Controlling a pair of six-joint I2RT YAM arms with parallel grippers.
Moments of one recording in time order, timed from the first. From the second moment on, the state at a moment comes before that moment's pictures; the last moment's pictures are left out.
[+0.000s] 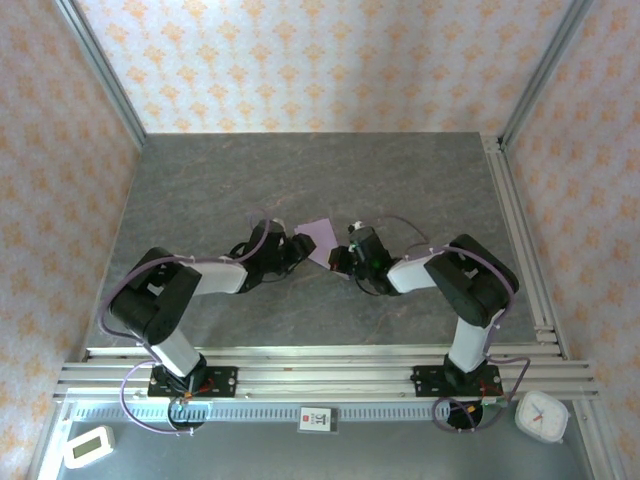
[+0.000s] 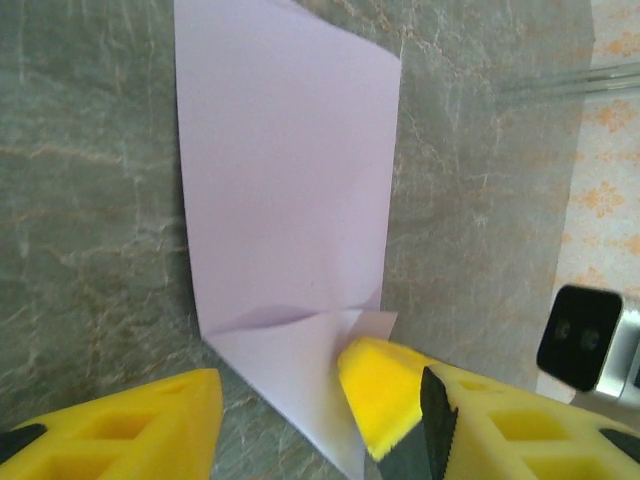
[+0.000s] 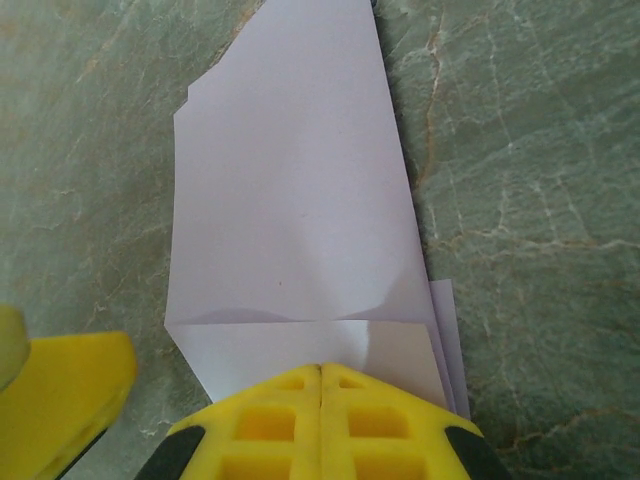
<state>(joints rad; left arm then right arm) -0.50 1.65 0.66 0.33 0.21 -1.17 0.67 1.80 0.67 0.45 -0.15 0.83</state>
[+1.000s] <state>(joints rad) -0.56 1.77 0.84 0.12 0.04 -1.19 0.67 1.80 0.64 0.51 -0.16 0.86</state>
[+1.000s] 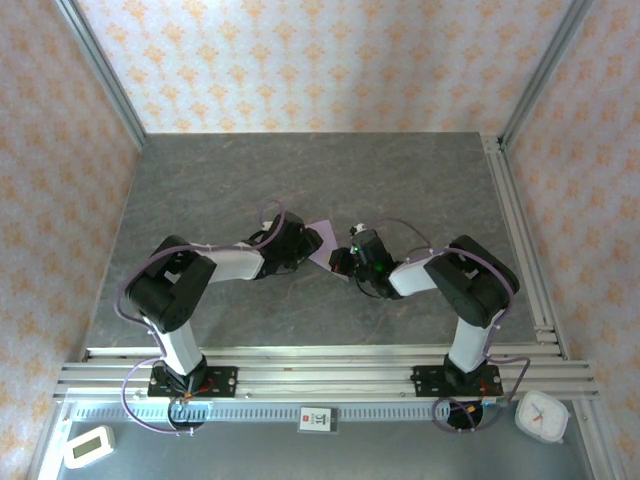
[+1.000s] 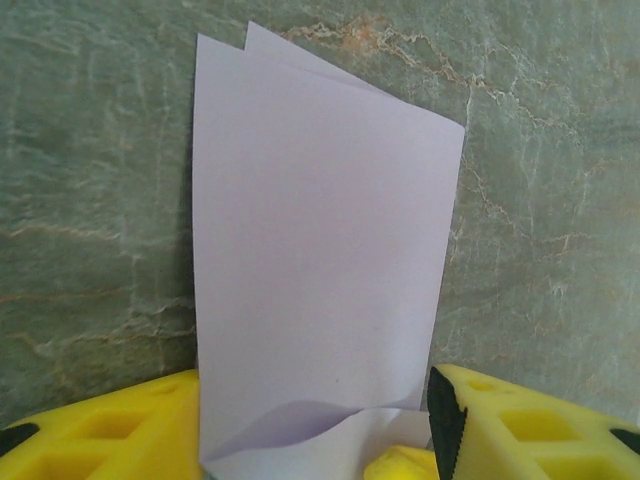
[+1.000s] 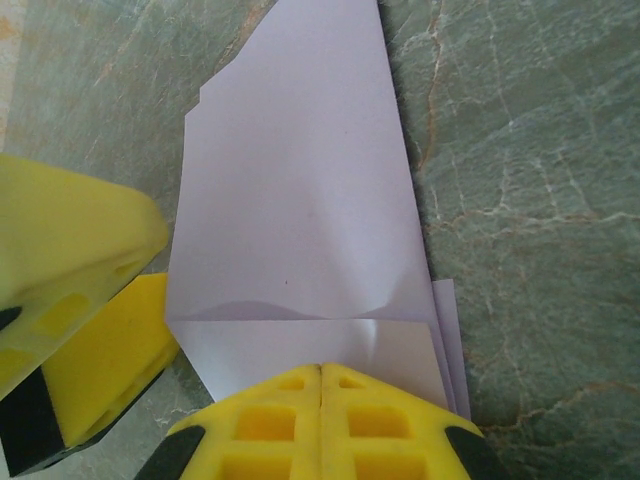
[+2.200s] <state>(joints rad) -0.57 1.75 0.81 0.14 0.11 -1.15 0.68 1.62 0.65 0.26 -0.16 0.70</state>
